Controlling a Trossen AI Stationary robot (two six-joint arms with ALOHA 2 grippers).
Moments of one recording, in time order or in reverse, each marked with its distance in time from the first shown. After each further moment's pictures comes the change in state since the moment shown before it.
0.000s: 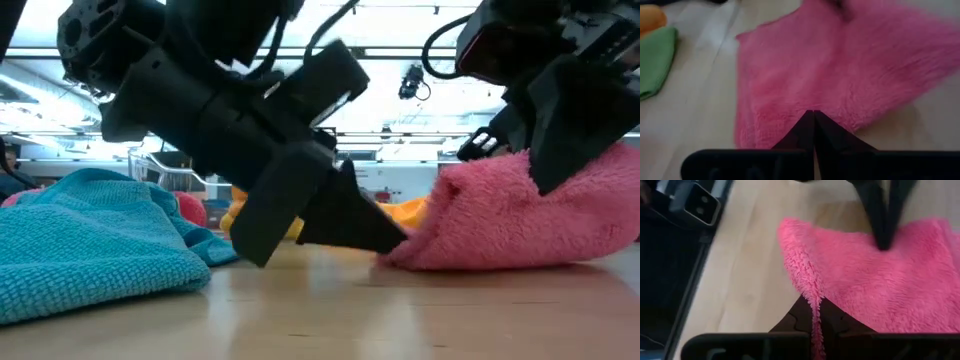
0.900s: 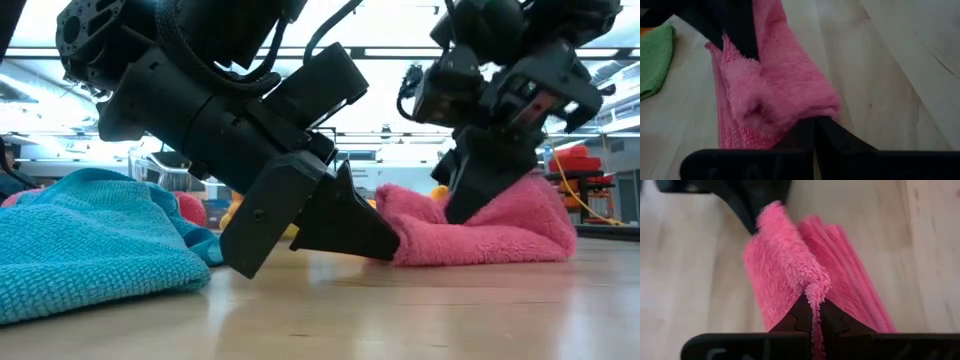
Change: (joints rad) left arm 0.010 -0.001 0.001 -0.043 0.000 0.028; right arm -0.196 0.012 -0.011 -0.061 0.041 -0.071
